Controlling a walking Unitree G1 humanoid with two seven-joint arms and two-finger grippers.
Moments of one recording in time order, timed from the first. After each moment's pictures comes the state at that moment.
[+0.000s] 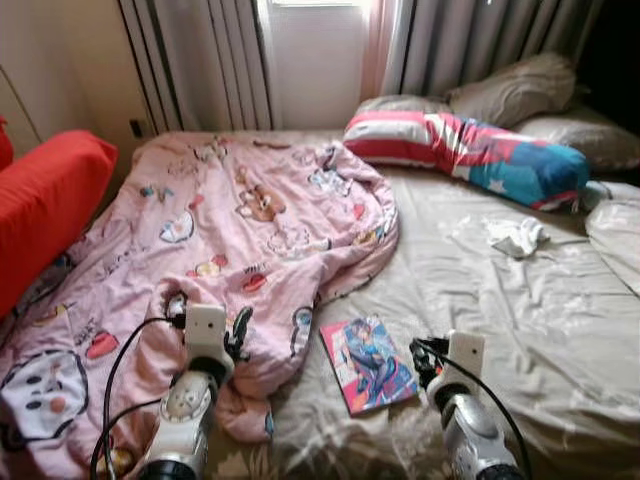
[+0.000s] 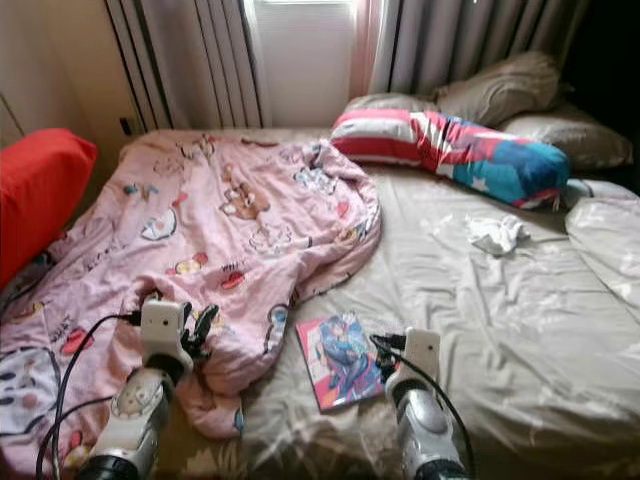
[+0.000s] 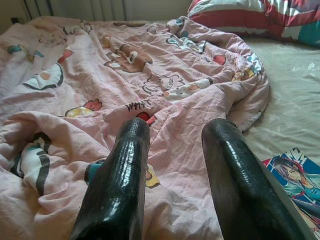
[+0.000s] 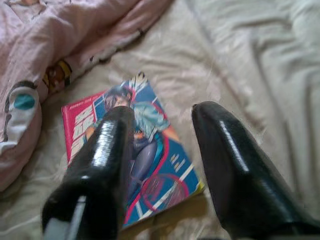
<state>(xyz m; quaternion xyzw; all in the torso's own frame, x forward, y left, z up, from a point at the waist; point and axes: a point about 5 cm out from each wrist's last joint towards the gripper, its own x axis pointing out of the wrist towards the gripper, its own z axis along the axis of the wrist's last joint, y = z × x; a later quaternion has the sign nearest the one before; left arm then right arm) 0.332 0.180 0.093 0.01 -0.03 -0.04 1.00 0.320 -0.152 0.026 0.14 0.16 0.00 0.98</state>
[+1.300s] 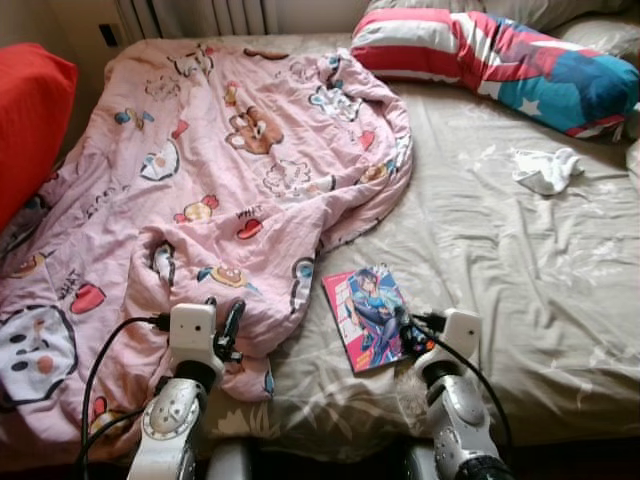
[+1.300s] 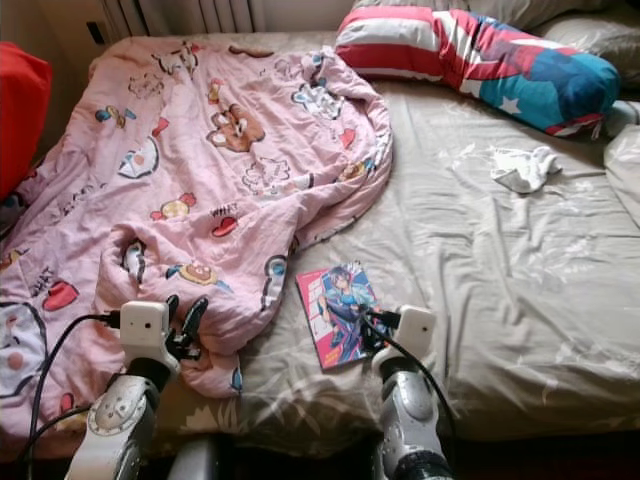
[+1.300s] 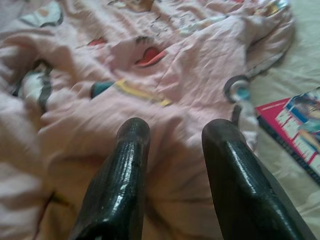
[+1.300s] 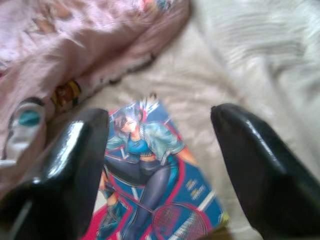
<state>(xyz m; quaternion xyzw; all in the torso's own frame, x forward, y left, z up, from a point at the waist) 0.294 0.185 0.114 0.02 -0.05 -0.03 1.00 0.310 -0.144 0.070 0.10 -0.05 0.02 0.99</state>
